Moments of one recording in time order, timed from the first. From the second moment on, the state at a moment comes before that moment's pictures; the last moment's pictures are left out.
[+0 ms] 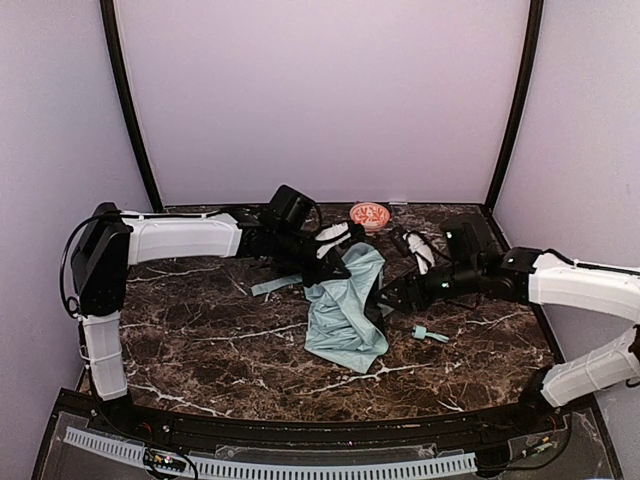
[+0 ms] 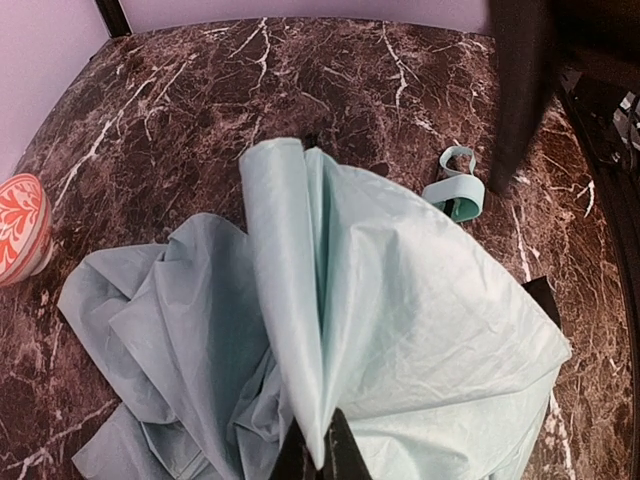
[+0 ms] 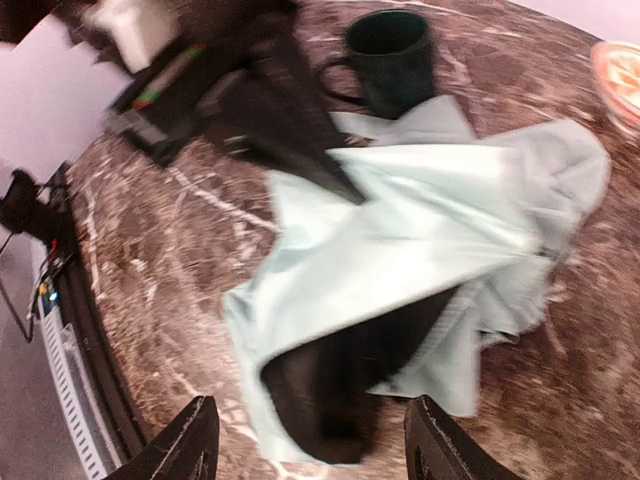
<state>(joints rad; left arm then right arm) -0.81 1.97 1.51 -0.29 0.46 0.43 0.68 1.23 0.82 -0.28 -0.32 0.15</state>
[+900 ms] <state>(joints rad) -0.75 1.80 1.23 -0.07 0.45 0.36 0.65 1.41 0.76 0.10 -0.72 0.34</state>
